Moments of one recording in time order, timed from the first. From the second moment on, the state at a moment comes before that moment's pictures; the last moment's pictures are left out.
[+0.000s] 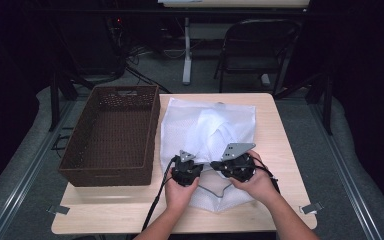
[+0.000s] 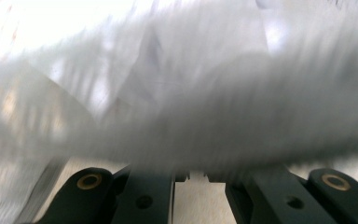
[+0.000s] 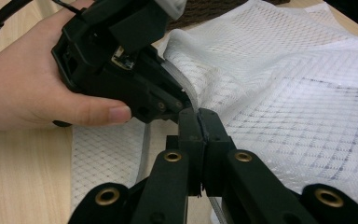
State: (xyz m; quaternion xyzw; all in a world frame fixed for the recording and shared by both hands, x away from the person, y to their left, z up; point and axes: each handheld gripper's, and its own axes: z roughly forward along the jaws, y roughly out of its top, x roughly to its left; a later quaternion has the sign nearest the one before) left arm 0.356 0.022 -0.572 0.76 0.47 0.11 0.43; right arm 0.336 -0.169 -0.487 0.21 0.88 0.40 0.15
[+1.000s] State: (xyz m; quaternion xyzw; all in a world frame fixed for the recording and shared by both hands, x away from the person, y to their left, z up) left arm 0.371 0.028 -0.567 0.75 0.50 0.09 0.43; right arm 0.338 -0.173 -0.488 0.22 0.88 0.40 0.15
